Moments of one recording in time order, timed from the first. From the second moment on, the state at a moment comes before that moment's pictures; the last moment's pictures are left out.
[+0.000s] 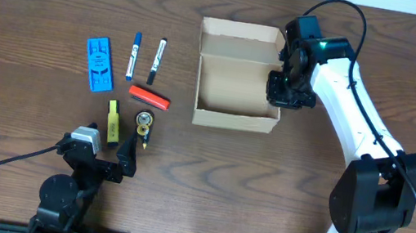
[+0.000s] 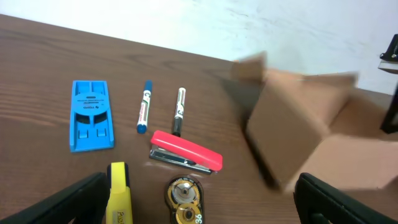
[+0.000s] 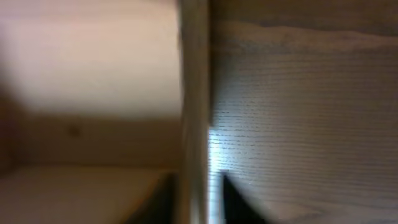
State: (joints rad) left arm -0.18 0.01 0.09 -0.28 0.05 -0.28; right arm 0.28 1.94 1.64 -1.18 -0.07 0.29
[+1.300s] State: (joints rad) left arm -0.18 0.01 0.09 -0.28 0.05 -0.28; right arm 0.28 1.09 1.48 -1.46 -0.11 0.15
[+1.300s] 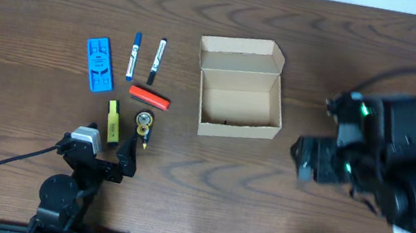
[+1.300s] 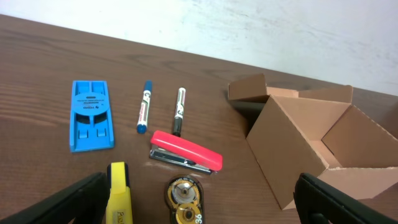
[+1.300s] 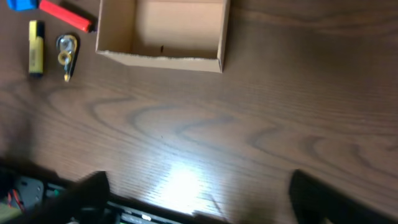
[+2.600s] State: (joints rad) left arm -0.18 0.45 0.74 -0.75 -0.05 -0.22; right arm 0.28 0.91 1.46 -1.48 -0.11 0.15
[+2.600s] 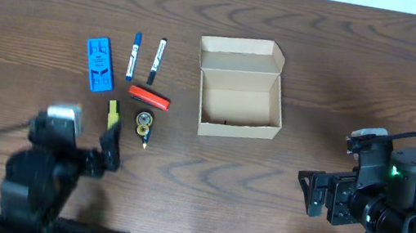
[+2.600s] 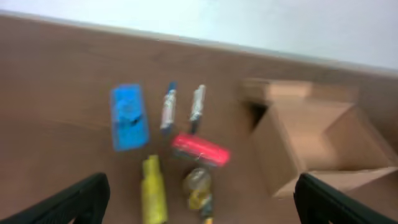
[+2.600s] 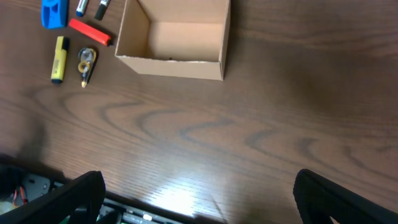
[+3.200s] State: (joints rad) left arm -0.13 1.30 1.21 -0.82 -0.17 -0.01; right arm 0.28 0.92 1.46 -1.48 -0.10 0.15
